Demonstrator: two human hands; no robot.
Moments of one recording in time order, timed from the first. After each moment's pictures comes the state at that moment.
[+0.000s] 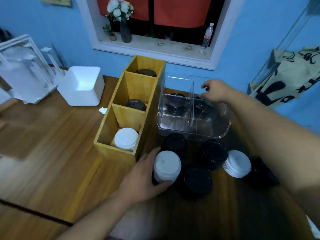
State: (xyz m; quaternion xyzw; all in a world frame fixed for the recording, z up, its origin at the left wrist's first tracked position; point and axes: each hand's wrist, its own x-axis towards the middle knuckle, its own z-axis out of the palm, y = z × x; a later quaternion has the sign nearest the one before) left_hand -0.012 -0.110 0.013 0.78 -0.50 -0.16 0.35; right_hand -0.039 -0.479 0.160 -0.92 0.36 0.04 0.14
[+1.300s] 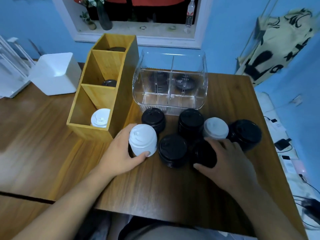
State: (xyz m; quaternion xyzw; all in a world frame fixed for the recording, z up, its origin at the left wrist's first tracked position) left_hand -0.022 -0.115 0.021 0.75 -0.54 -0.08 0.37; right_hand -0.297 -0.289 0.063 -0.90 0.42 0.02 0.12
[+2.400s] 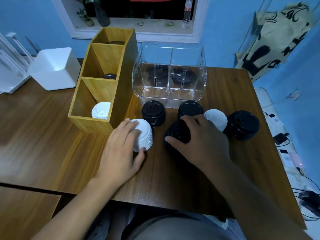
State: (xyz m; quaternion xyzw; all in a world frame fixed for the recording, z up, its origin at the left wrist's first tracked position) left_hand -0.062 -0.086 0.038 0.78 -0.57 0.09 0.24; right_hand -0.236 -0.259 0.087 -0.92 0.38 -0.07 0.09
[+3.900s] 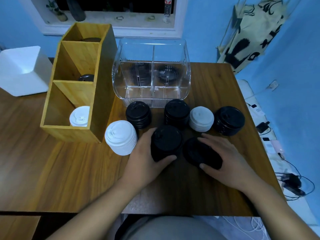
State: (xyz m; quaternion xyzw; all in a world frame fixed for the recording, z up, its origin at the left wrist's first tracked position) left_hand -0.115 -0.154 0.010 0.75 -0.48 -0.17 0.42; right_hand -0.351 -0.306 0.026 -0.91 0.31 -0.09 0.27
